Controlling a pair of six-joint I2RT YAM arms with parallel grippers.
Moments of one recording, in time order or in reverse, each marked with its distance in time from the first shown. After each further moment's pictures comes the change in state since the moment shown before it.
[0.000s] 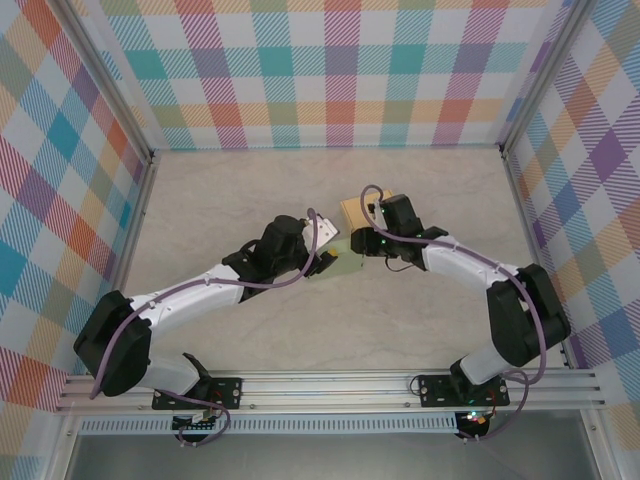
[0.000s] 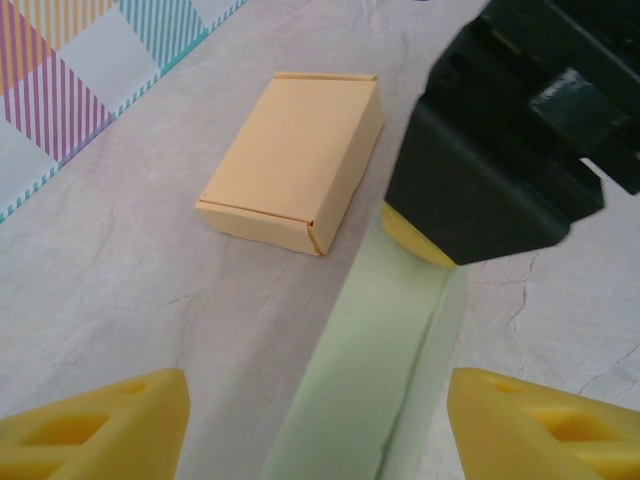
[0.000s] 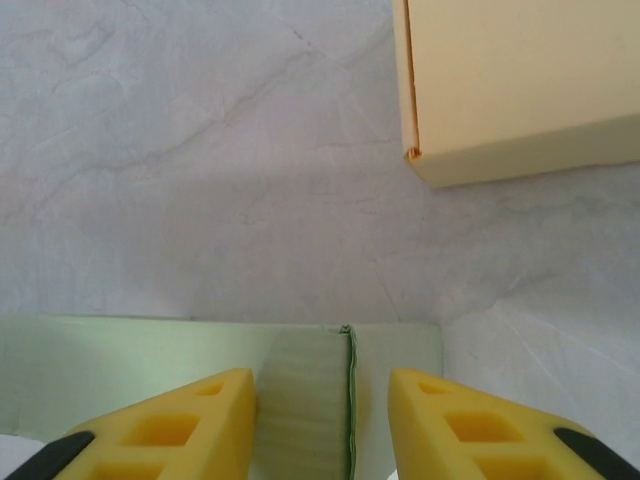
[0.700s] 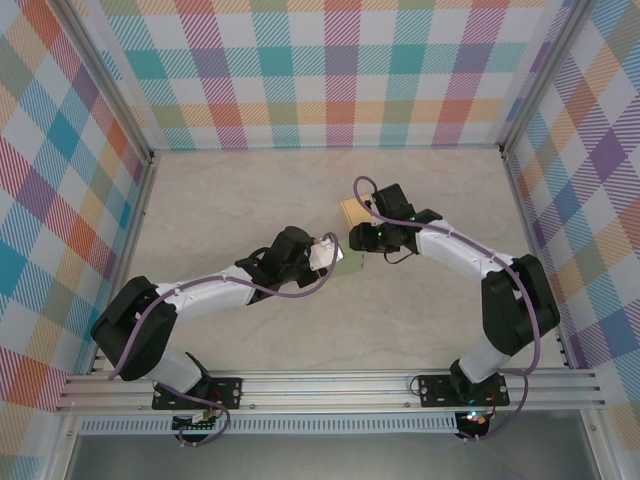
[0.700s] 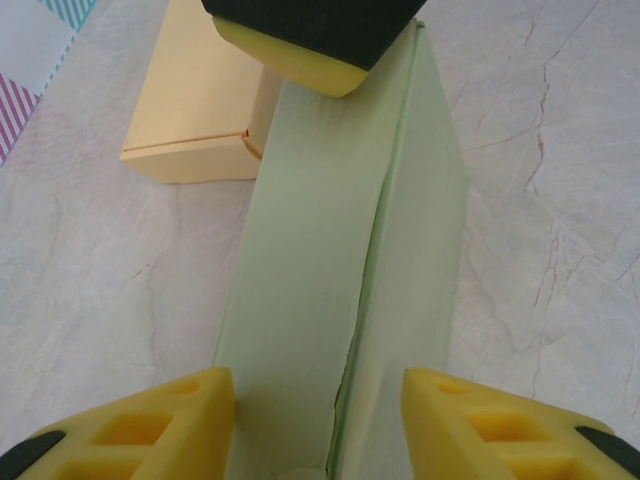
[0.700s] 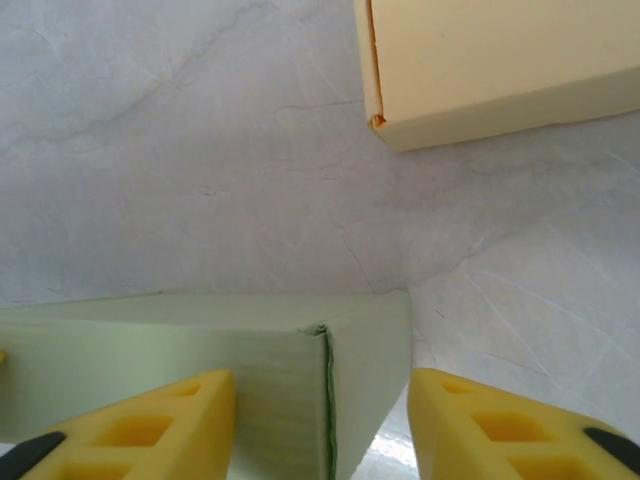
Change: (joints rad) left arm 0.001 0.111 -0.069 0.047 0.003 0.259; right arm 0.004 0.087 0.188 -0.253 0.043 -0.005
